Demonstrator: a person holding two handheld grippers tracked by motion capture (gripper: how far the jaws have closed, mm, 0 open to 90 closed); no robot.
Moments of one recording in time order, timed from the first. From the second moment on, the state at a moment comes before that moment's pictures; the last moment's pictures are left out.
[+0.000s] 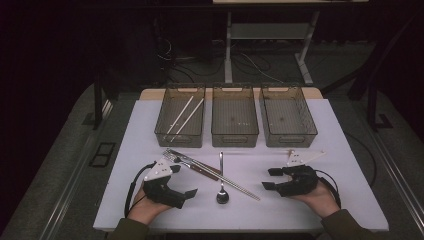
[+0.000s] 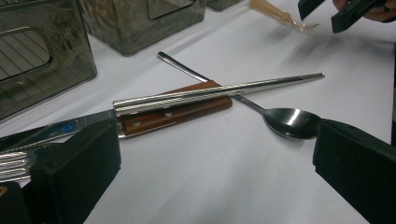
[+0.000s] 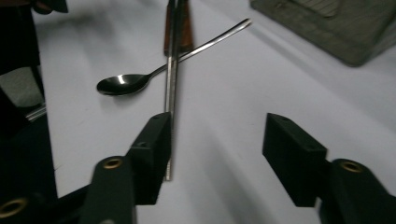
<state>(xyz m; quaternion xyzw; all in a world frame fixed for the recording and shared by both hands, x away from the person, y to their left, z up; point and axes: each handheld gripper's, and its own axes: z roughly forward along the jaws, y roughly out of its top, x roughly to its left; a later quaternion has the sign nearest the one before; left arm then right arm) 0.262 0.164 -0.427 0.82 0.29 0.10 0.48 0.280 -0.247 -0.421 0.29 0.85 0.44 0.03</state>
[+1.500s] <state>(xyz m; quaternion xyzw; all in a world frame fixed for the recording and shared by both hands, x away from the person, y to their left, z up) 0.262 0.161 -0.428 0.82 0.28 0.10 0.48 0.277 -0.202 -0.442 0.21 0.92 0.33 0.04</state>
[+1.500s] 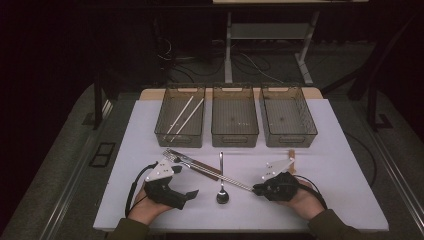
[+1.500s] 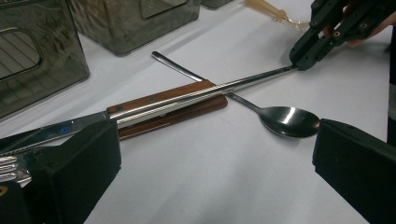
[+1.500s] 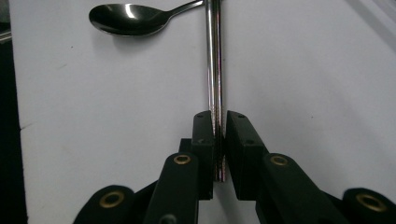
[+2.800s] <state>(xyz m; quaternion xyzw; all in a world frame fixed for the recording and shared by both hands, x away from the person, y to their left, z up) 0.262 0.158 -0.429 0.83 0.27 0.09 0.48 0.322 -0.160 -0.437 0.18 0.91 0.38 0.01</state>
